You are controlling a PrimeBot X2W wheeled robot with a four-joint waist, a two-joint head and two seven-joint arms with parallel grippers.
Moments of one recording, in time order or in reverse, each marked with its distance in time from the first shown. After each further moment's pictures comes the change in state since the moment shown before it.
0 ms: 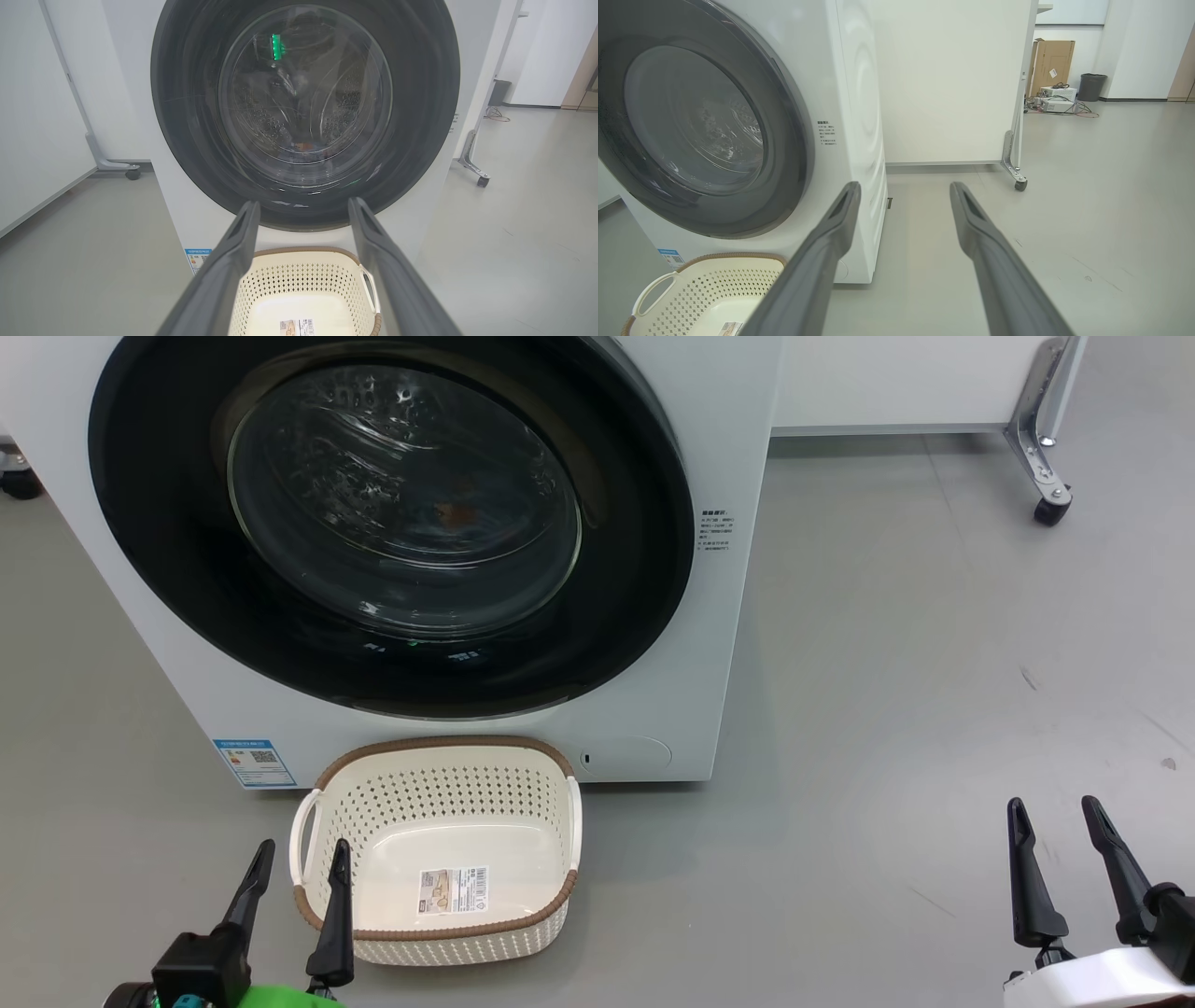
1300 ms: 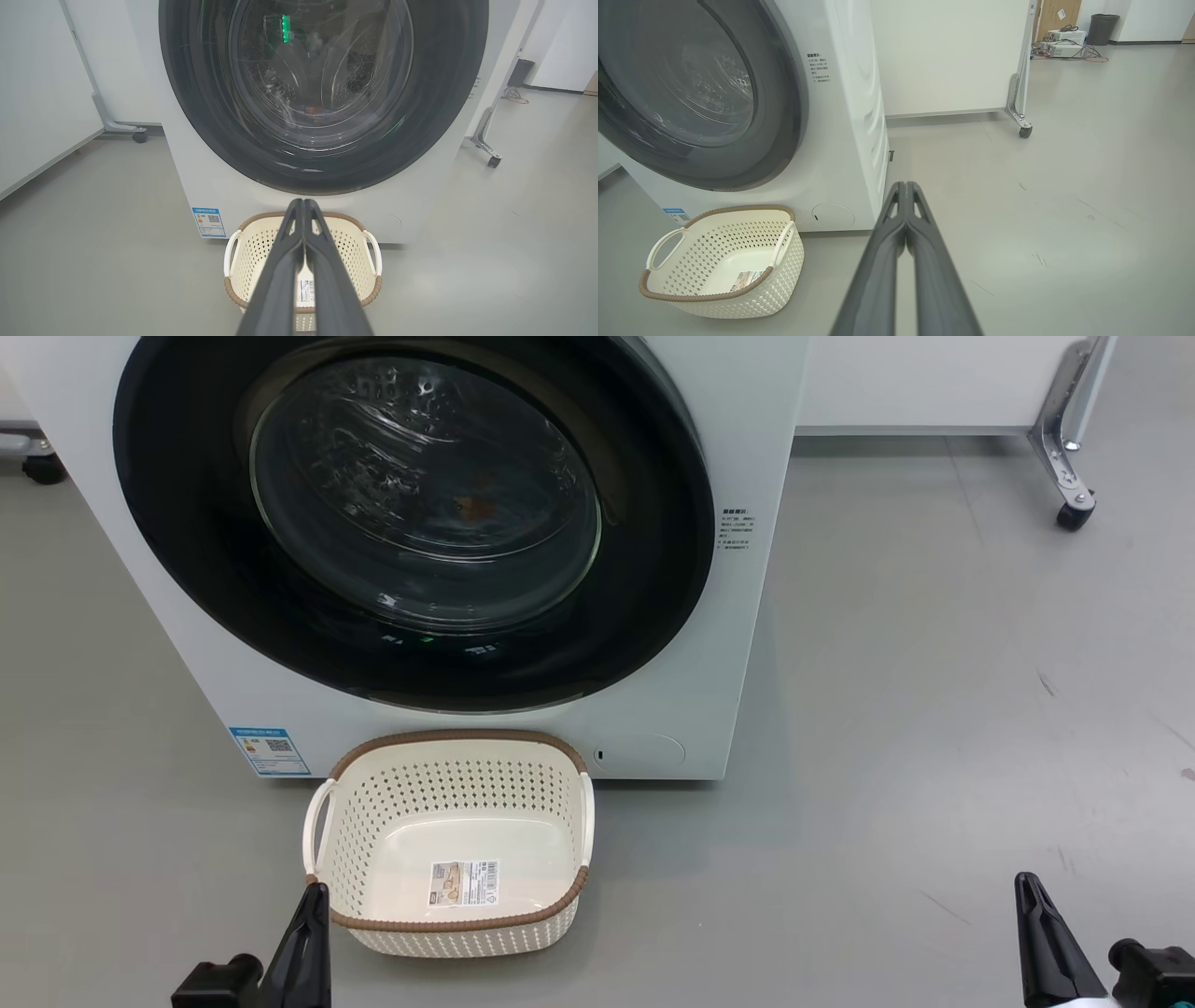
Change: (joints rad) left arm 0.030 -0.022 -0.004 0.068 -0.008 0.000 0.001; right arm 0.048 0.067 -0.029 0.121 -0.035 0.010 0.001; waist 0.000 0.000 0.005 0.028
